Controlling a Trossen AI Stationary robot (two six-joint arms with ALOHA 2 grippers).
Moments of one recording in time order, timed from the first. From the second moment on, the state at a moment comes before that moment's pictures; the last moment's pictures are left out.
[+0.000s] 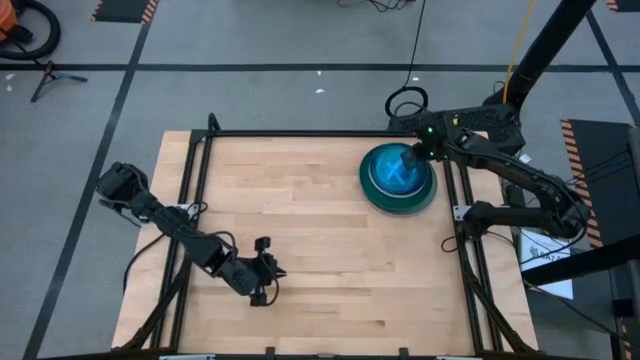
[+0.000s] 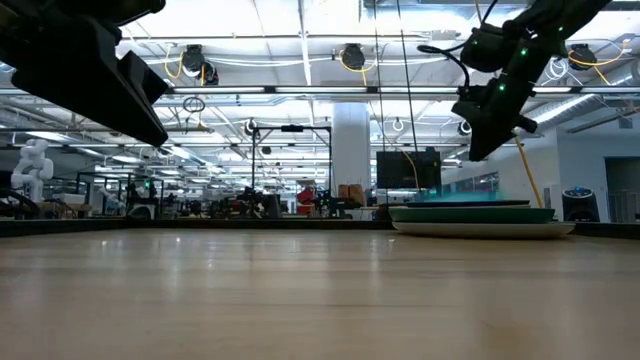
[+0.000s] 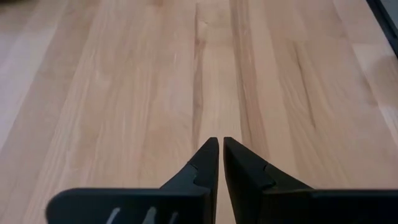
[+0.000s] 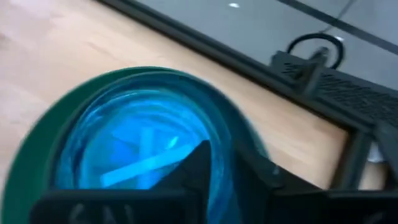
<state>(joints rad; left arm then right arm) -0.61 1.47 0.71 -0.05 -0.41 -0.42 -0.83 1.08 0.76 -0.61 0.13 0.17</state>
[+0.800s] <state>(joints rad) -0.43 1.41 0.71 -0.09 -0.36 -0.18 -0.48 0.84 0.44 0.01 -0.29 -0.09</state>
